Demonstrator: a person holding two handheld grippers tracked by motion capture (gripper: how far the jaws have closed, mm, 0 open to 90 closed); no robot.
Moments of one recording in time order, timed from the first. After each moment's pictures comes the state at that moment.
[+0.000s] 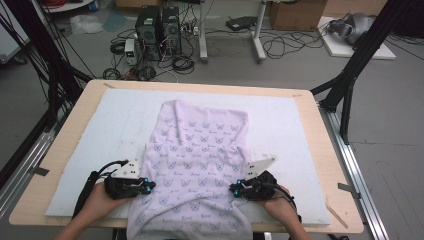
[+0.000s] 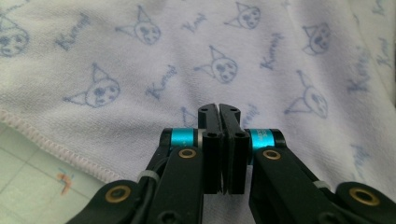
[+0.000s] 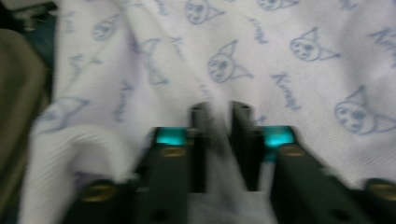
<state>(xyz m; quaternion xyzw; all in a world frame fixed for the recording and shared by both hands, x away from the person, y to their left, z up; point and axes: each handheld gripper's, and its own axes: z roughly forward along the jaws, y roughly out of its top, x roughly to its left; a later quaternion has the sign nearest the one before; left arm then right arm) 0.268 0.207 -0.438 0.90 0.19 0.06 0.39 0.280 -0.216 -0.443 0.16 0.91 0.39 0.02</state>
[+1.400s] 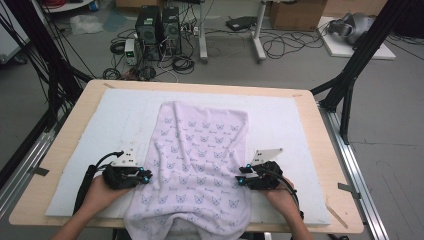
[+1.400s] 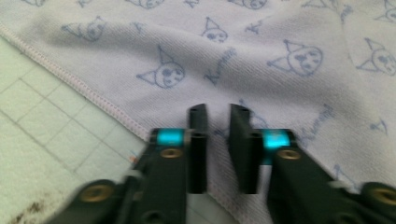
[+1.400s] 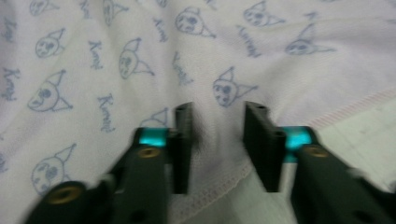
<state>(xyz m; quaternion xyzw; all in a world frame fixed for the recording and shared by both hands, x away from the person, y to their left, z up) 0.293 0.214 -0.438 0.89 0.25 0.09 0.38 0.306 -0.233 -0.441 0.24 0.89 0.38 0.07</state>
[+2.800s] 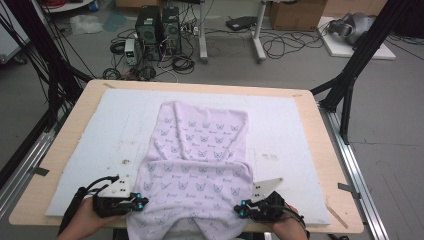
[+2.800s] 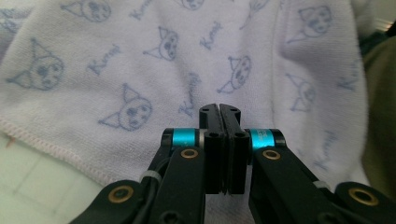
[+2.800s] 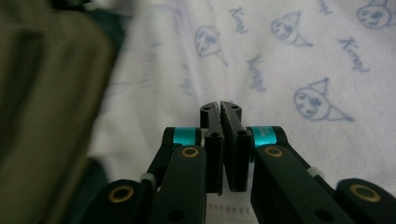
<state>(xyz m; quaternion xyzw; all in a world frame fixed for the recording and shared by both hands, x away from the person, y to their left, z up) 0.222 0.222 -0.433 0.90 0.17 0.04 0.40 0.225 -0.229 -0.441 0.14 0.91 0.39 -0.01</state>
